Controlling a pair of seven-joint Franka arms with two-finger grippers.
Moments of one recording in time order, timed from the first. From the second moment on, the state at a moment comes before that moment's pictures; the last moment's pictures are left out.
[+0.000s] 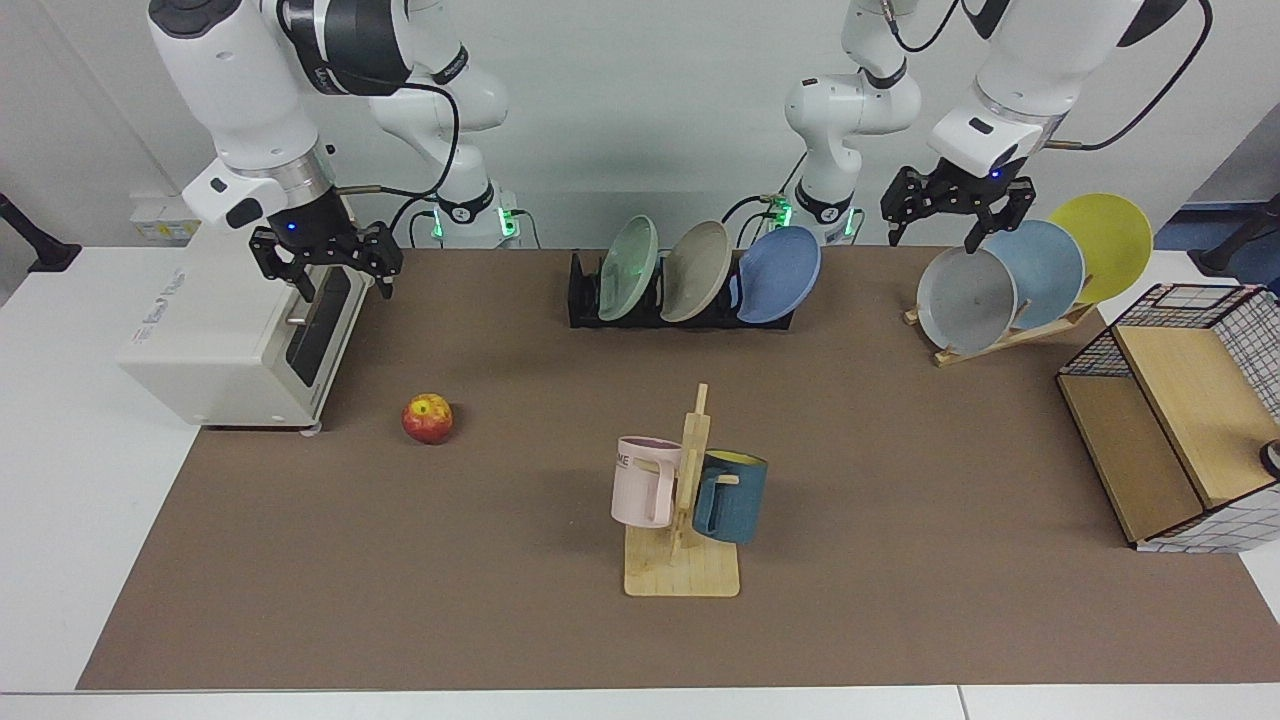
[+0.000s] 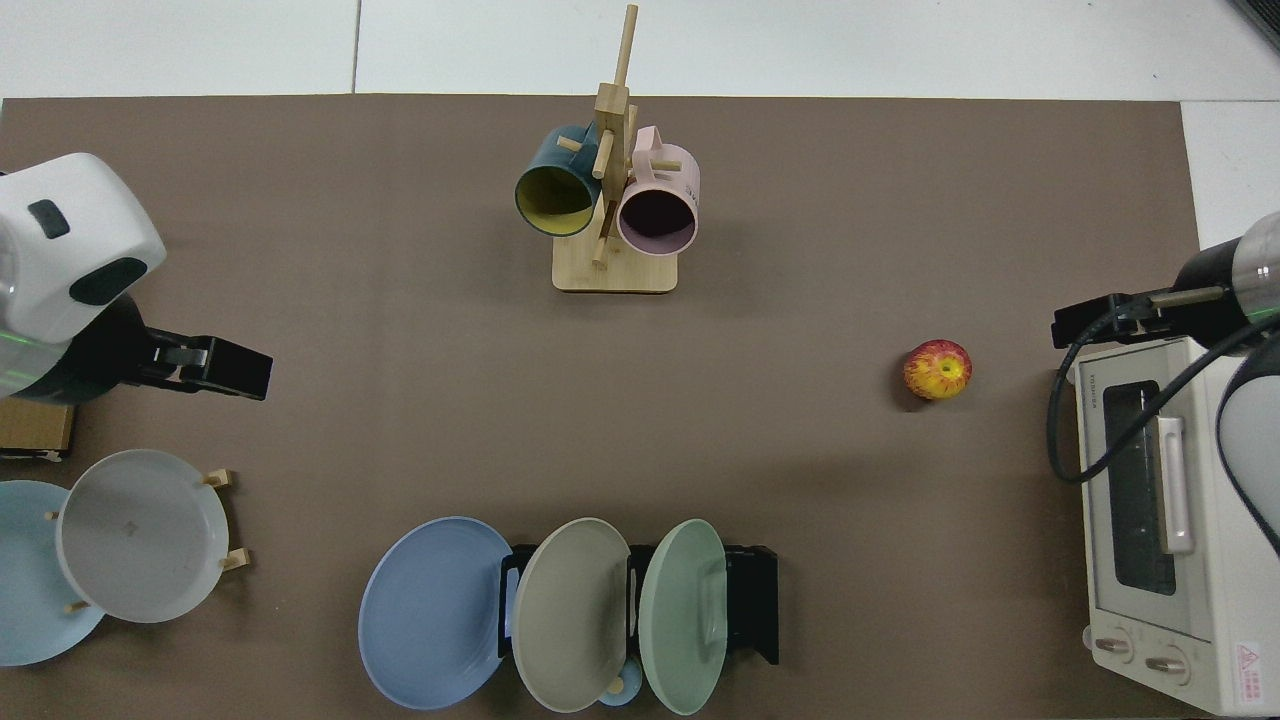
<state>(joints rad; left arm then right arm) -0.02 -0.01 -0.15 -1.52 -0.02 1.45 0.00 0.09 -0.01 -0.08 -1.66 -0.01 1.68 -0.03</state>
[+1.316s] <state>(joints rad) -0.02 -0.18 -0.16 -1.81 -0.03 1.57 0.00 0.09 -0.01 -0.08 -1.66 -0.01 1.68 -0.03</state>
